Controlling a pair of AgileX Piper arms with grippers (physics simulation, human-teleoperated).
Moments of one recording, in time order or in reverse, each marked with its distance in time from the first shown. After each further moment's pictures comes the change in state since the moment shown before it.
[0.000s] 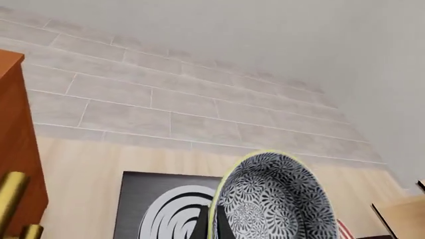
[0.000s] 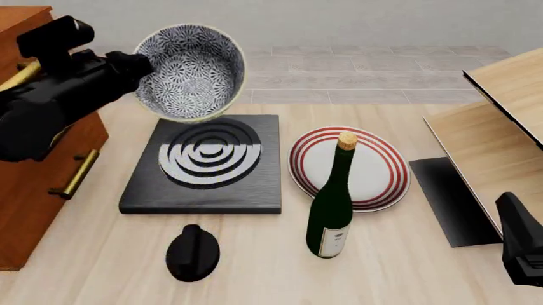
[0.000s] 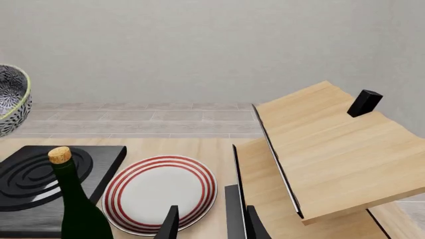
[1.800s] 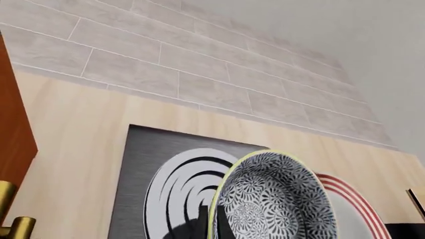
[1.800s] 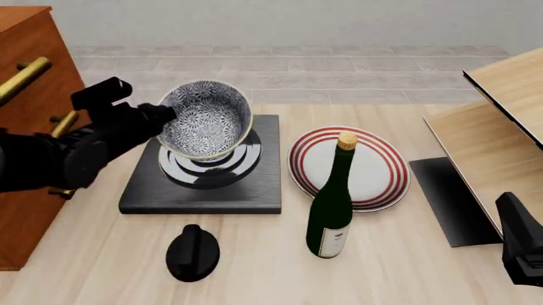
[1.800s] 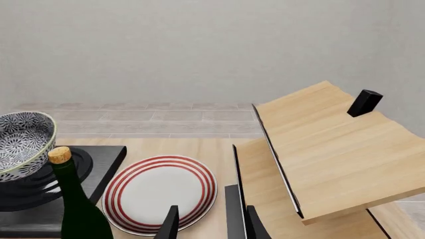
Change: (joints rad) left arm 0.004 0.249 0.089 -0.182 -0.065; right arm 0.000 0.000 0.001 -0.001 0.000
